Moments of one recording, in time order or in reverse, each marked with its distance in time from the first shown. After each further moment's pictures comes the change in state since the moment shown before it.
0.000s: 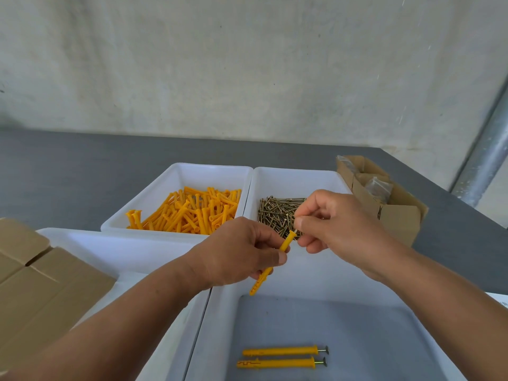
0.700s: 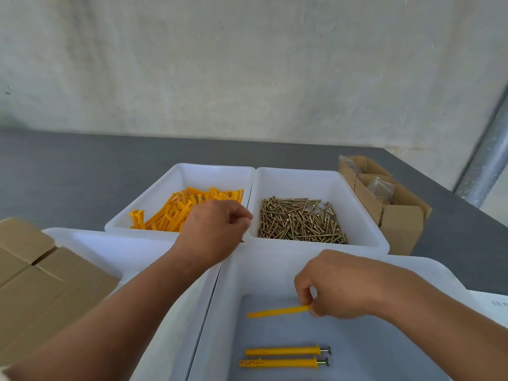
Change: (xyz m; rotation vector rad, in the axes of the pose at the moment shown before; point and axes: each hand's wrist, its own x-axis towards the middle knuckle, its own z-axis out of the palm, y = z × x) left_hand 0.010 -0.021 -0.021 0.308 0.544 0.026; right_hand -0.018 0.012 0.015 -0.955 -0.685 -0.064
